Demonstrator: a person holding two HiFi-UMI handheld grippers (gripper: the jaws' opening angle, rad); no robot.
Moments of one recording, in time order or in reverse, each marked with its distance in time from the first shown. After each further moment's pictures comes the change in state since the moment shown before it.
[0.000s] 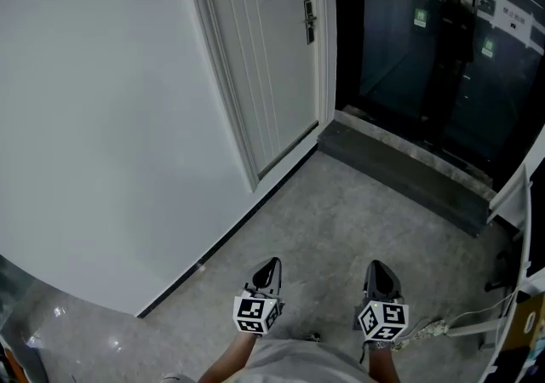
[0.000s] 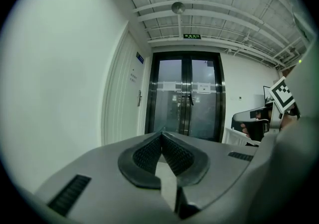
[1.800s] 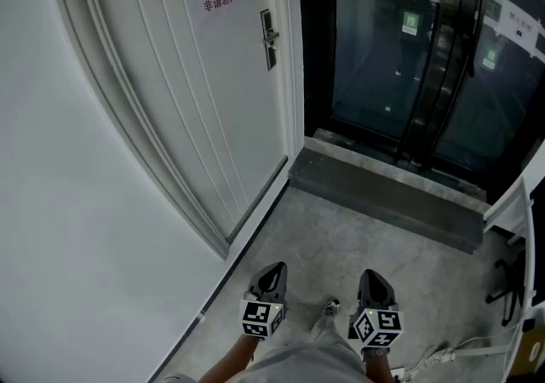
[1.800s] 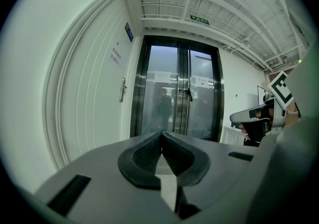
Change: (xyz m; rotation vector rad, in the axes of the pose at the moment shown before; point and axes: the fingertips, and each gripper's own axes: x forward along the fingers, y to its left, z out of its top) left arm 0.457 0.145 0.056 0.033 0.043 -0.255; right arm 0.420 -0.075 0.051 0.042 0.046 -0.185
